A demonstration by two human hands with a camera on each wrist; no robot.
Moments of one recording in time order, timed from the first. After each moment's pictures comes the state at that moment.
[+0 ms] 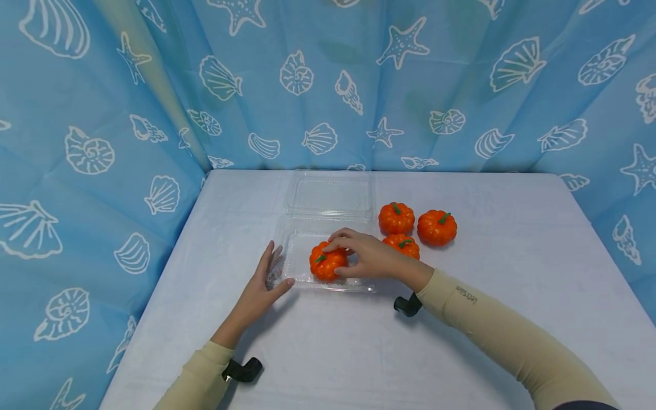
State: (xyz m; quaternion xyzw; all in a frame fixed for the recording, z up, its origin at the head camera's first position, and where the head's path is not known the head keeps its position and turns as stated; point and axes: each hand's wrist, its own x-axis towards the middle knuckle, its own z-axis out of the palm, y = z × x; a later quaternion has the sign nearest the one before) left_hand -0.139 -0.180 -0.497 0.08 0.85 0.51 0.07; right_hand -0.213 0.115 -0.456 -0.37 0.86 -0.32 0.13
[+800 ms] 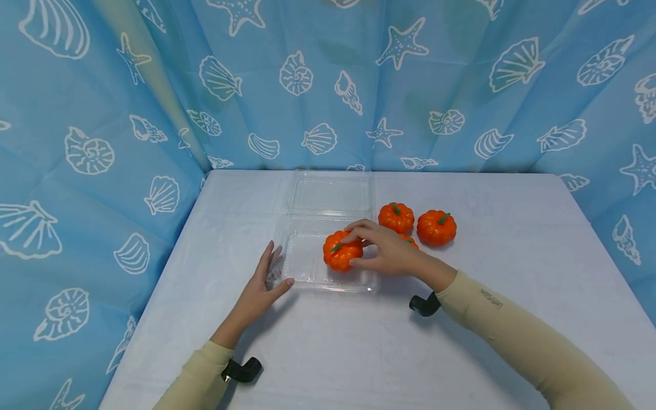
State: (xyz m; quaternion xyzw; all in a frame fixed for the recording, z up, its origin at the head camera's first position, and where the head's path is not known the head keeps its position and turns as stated) left_hand -0.138 -0.180 -0.494 0.08 0.86 0.51 0.07; right_hand -0.210 0.147 -0.440 -0.33 0.86 -0.37 0.10
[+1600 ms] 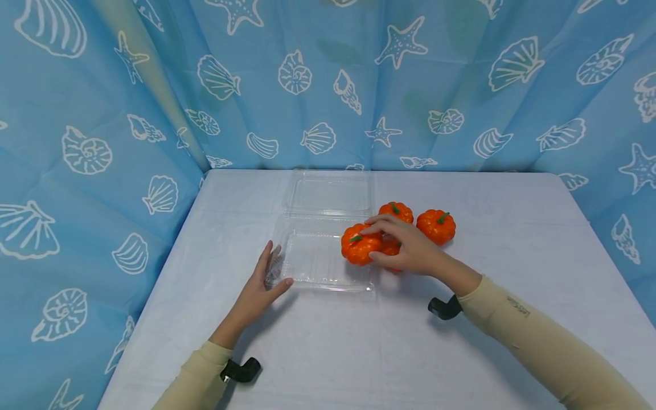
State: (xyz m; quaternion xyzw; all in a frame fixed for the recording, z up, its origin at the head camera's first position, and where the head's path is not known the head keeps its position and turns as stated) left_hand -0.138 -0.179 -0.497 0.08 0.86 0.51 0.06; right_hand -0.202 0.185 -0.434 -0.31 0.88 -0.37 0.03
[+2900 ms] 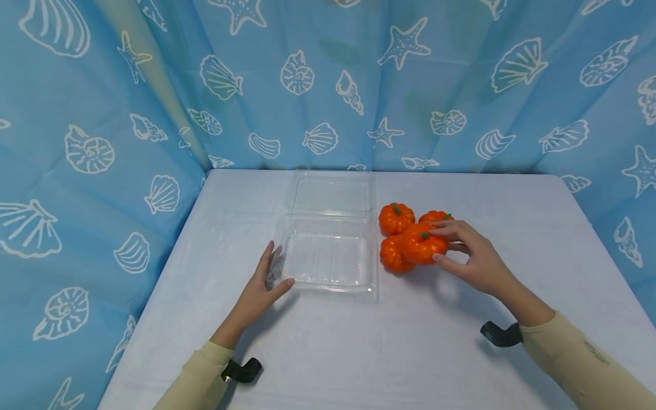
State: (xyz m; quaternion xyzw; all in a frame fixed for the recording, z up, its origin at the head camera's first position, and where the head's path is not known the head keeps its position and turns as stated) left_hand -0.138 -0.180 -0.498 0.08 0.86 0.50 0.06; right_hand -0.159 0.272 -0.440 -0.20 0.88 -0.42 -0.06
